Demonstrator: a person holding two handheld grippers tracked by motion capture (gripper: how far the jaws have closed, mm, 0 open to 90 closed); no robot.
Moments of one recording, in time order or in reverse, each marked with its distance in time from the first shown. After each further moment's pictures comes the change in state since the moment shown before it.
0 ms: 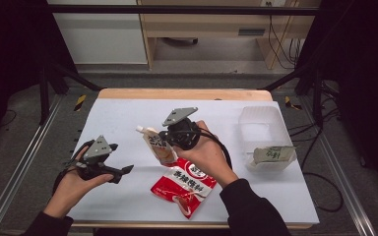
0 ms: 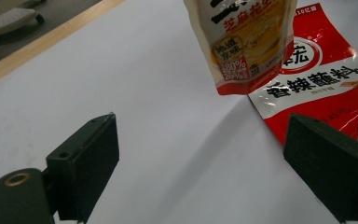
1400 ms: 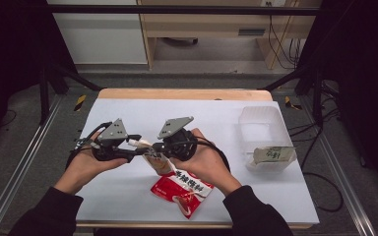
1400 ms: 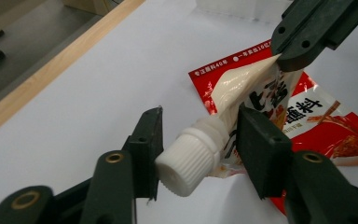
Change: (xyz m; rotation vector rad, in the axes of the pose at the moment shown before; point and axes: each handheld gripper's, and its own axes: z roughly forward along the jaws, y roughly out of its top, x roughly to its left) left arm 0.006 0.058 0.014 -0.027 -0.146 0.113; right arm 0.025 -0.003 -0.004 -0.007 0.106 -0.066
